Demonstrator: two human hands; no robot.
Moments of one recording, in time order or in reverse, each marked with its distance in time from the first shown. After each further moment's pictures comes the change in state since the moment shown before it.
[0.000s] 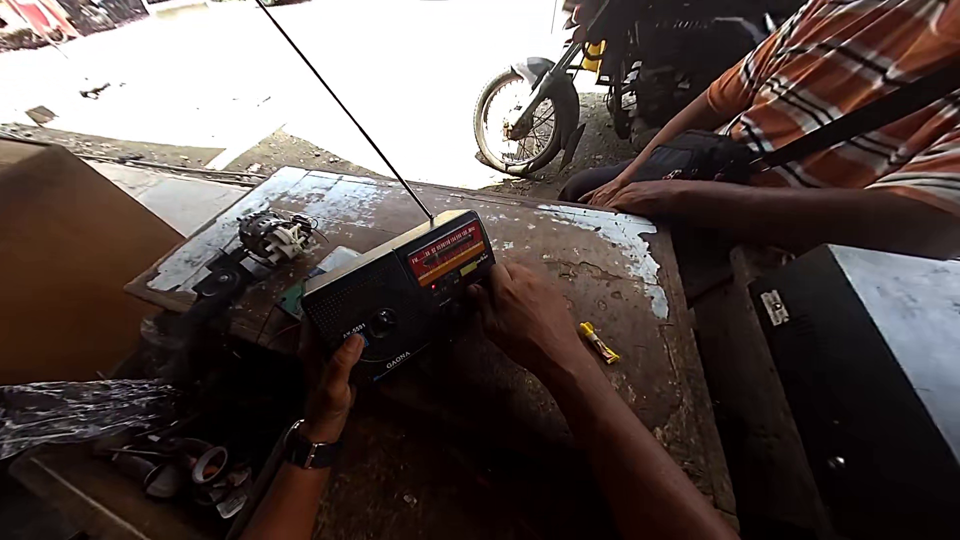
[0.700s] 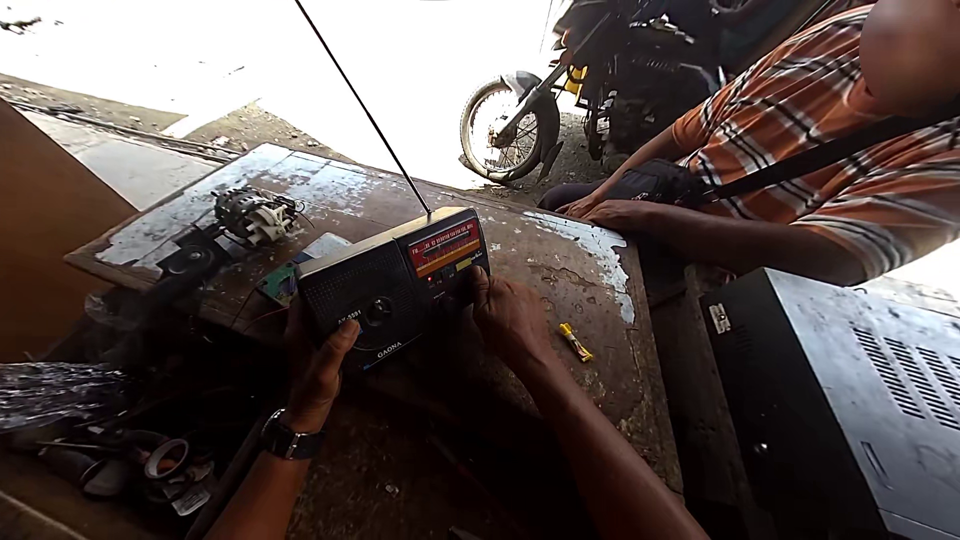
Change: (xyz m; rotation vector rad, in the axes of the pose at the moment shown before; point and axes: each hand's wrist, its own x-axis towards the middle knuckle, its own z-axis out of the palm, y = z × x) left_hand 0.000 0.004 0.004 0.008 -0.018 -0.007; right_hand 0.001 -0.018 -0.001 0.031 -0.136 0.308
